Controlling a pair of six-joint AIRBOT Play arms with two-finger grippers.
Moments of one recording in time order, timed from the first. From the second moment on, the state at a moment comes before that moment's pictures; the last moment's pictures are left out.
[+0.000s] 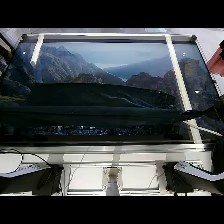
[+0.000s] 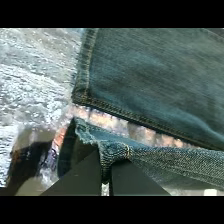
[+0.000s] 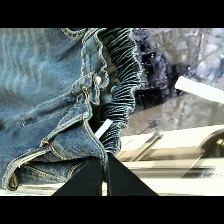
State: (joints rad) left arm 1.15 -1.33 1.23 0.84 -1.35 -0.60; right arm -0.94 -1.27 1.16 -1.01 1.63 1.11
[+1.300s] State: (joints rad) left arm 0.63 -1.61 1.25 1.02 -0.54 -1.17; right arm -0.46 -1.54 1.16 -0.78 0.63 1.45
